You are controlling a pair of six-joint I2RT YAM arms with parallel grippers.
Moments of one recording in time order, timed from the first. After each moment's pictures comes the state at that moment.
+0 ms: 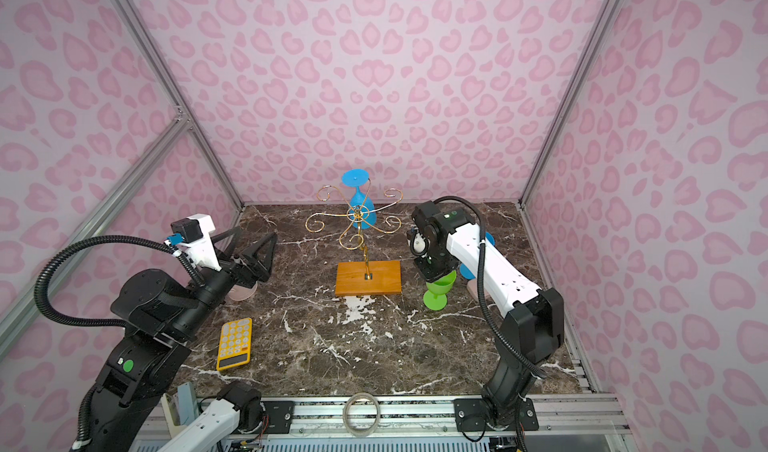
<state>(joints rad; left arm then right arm) -0.41 0.67 1.10 -0.39 -0.03 -0.24 0.46 1.70 1.66 -1.40 -0.01 -0.07</state>
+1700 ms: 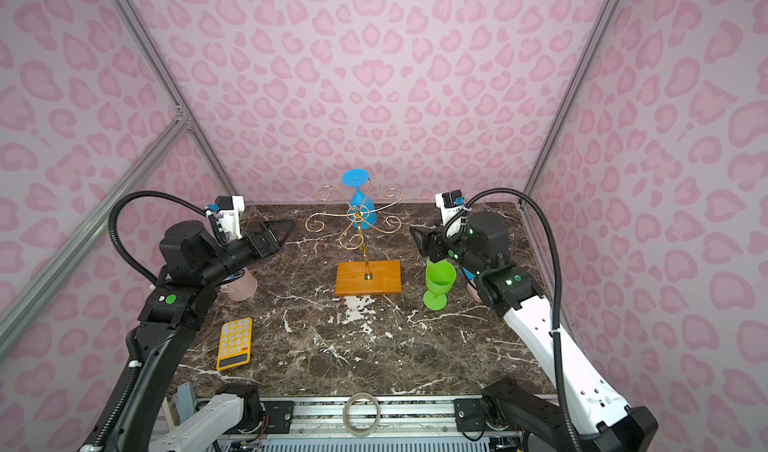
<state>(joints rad) -0.09 0.97 1.13 -0.38 0.56 -0.68 0.43 1.04 1.12 -0.34 -0.20 0.16</state>
